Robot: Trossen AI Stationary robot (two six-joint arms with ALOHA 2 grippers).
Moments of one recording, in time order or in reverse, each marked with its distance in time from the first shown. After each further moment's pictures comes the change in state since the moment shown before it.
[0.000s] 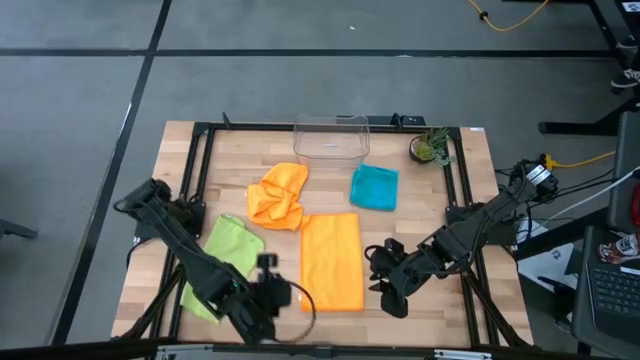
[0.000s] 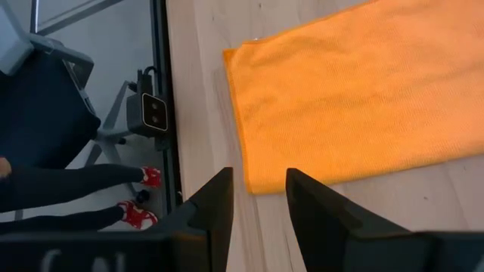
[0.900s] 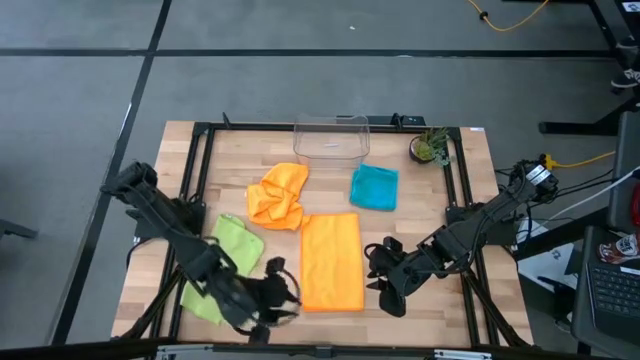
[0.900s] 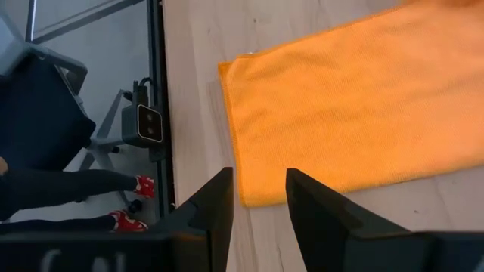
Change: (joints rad) left arm 0.013 -0.153 -0.253 0.562 0.064 0.155; right arm -0.003 0.000 -0.001 0.014 0.036 -0.024
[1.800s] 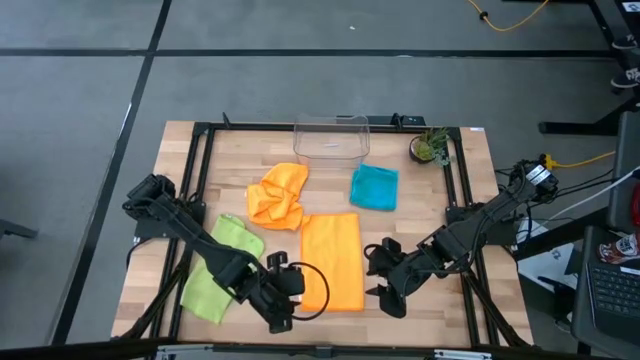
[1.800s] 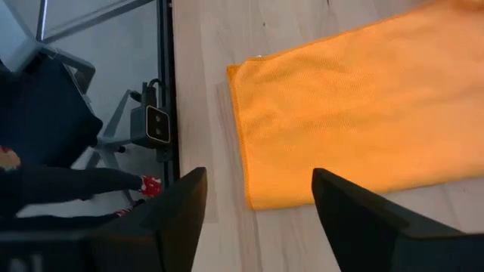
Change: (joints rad) left arm 0.088 0.162 0.113 -0.301 0.130 -0.234; right arm 0.000 0.000 0.000 0.021 -0.012 -0.027
